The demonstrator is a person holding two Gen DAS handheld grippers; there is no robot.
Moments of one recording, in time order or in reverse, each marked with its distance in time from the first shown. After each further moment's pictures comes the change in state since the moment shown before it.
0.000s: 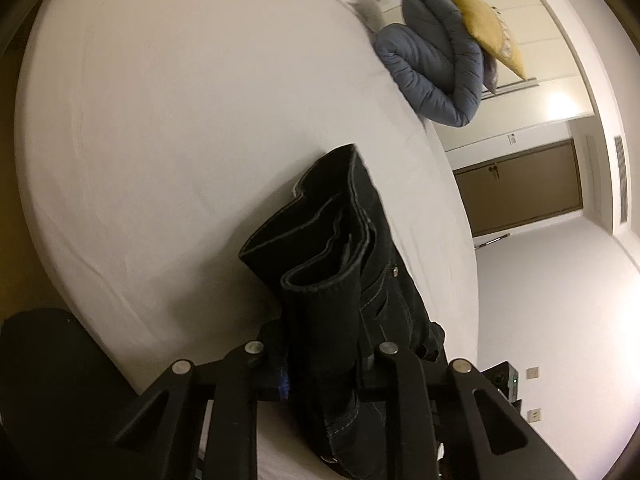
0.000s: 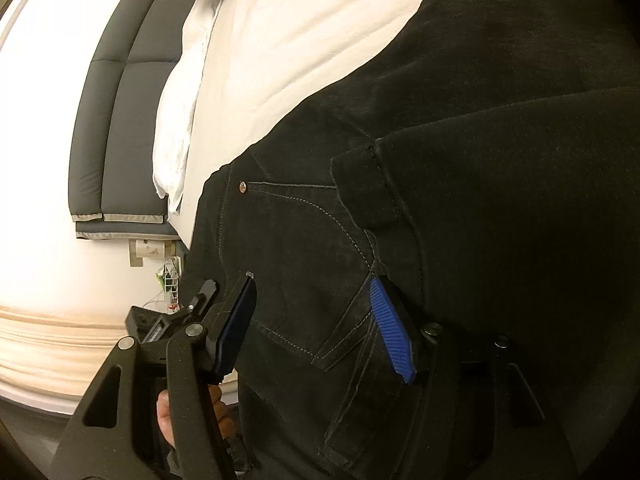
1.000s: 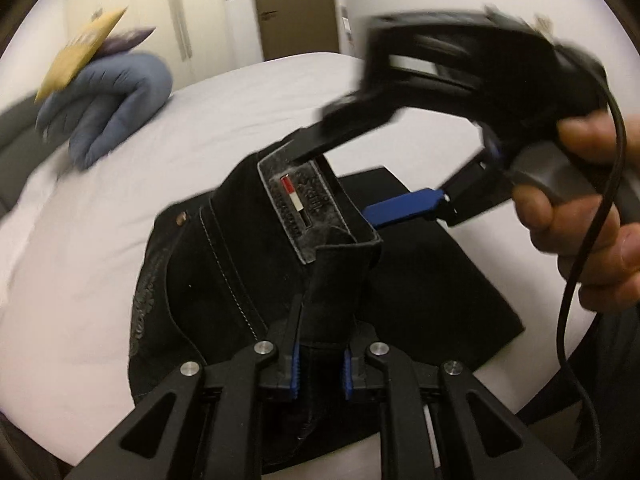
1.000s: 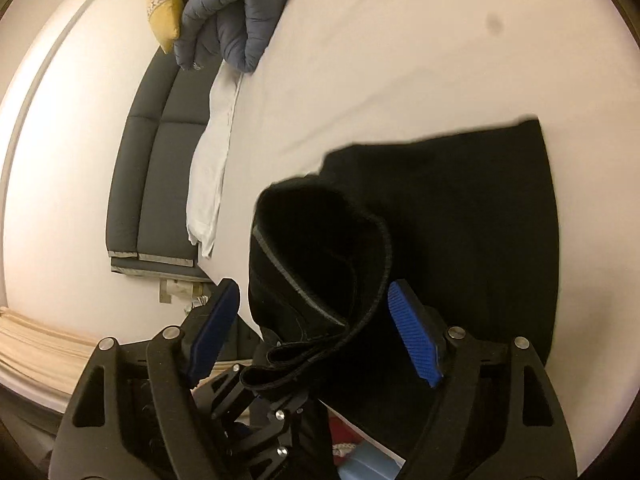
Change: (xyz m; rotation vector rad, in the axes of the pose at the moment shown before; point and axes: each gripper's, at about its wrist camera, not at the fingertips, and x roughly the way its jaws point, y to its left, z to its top) left arm 0.098 -0.254 -0.281 1.375 0.126 0.193; right arm -0.189 -0.081 -0.028 0.003 -0.214 0.093
